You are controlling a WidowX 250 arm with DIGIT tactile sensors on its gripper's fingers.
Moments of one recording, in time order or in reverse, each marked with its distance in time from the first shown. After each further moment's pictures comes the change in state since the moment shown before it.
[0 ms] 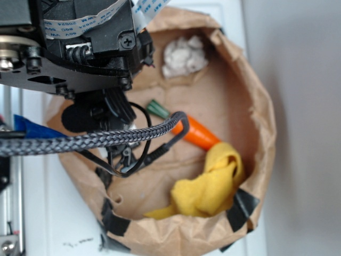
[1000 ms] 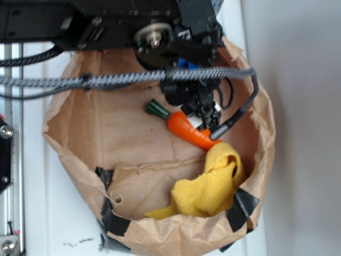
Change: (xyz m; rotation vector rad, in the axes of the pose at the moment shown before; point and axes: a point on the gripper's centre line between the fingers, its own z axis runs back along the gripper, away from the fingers) arm 0.056 -0.009 -0.088 -0.162 -0.107 0.179
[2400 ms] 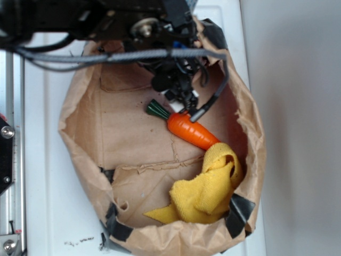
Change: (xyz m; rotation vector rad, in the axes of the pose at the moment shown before) arm -0.004 0.044 -0.048 0.058 0.008 0.080
